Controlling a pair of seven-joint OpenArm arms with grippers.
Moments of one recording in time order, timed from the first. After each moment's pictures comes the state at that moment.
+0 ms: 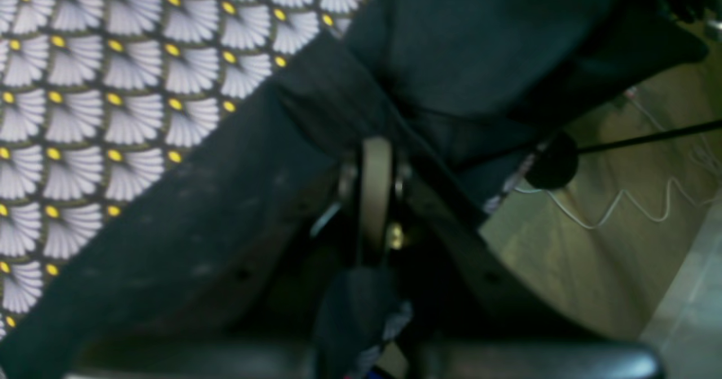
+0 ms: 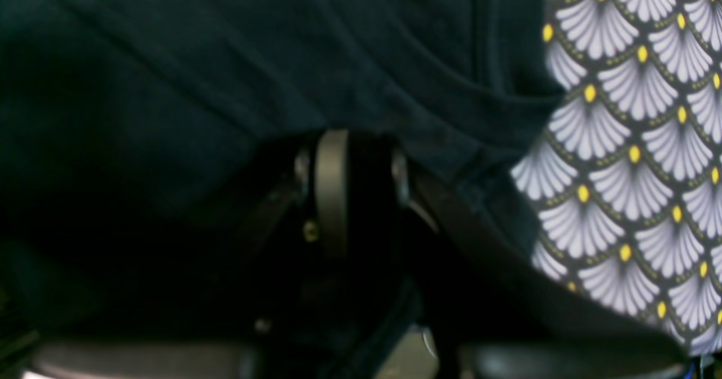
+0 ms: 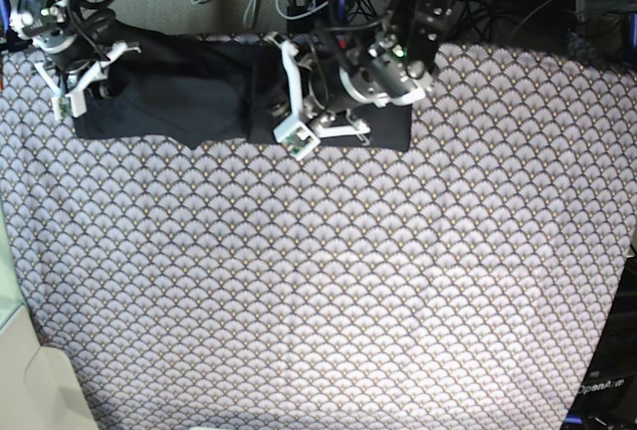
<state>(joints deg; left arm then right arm) 12.6 2.1 18.9 104.9 -9.6 -31.2 53.4 -23.4 5.6 34.6 95.3 8.0 39.6 -35.7</state>
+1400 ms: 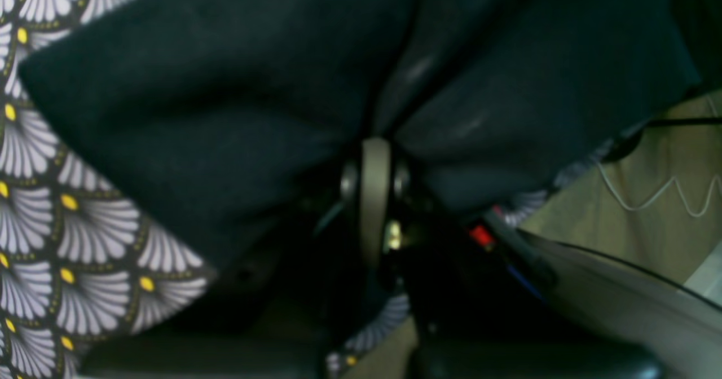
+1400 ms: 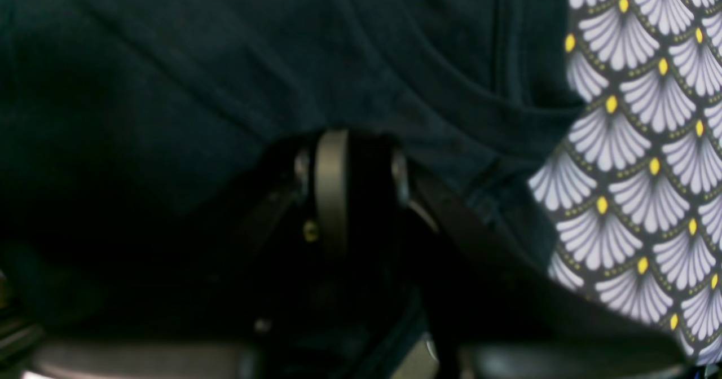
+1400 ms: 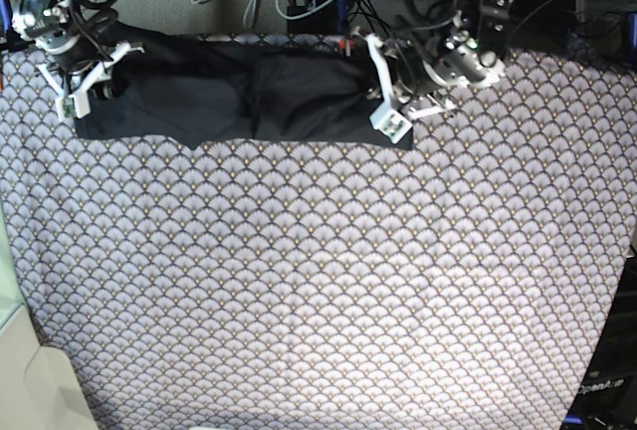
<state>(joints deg) 17.4 -6.1 5.6 101.4 -10.8 -31.4 52.0 -23.5 5.7 34.2 95.4 8.4 39.6 -35.5</state>
